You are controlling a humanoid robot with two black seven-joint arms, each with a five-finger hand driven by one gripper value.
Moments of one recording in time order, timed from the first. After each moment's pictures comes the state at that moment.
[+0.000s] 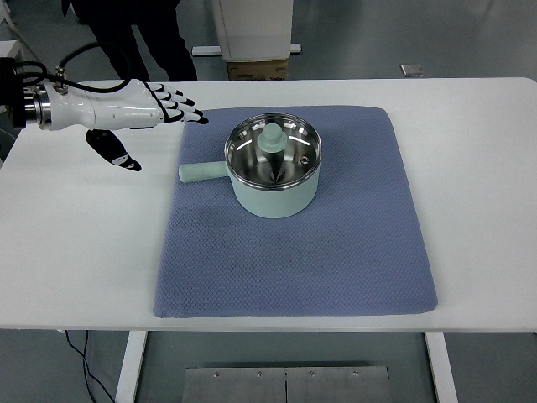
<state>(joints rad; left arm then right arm) -1.49 0.79 0.27 -1.16 1.46 0.13 -0.61 0.03 0.00 0.56 0.08 -0.46 0.03 -0.04</state>
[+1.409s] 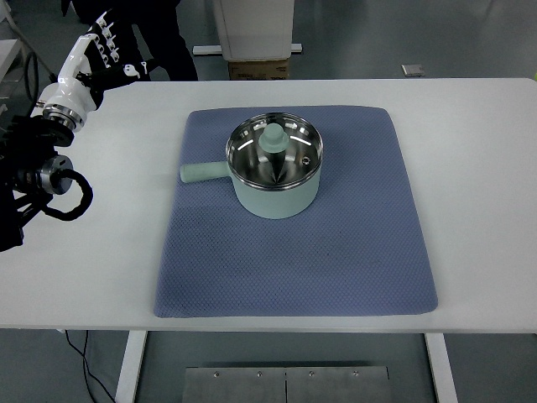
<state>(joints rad) -1.08 0.39 -0.09 -0.64 -0.15 0.04 -0.61 0.03 0.00 0.56 0.08 -0.46 0.03 -0.04</state>
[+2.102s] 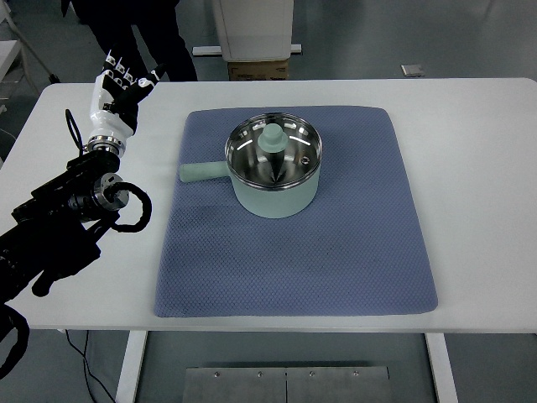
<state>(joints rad) -0.93 0.17 -0.48 -0.51 -0.19 0.00 -0.58 0.03 0.00 0.56 0.08 -0.46 0.03 -0.04</state>
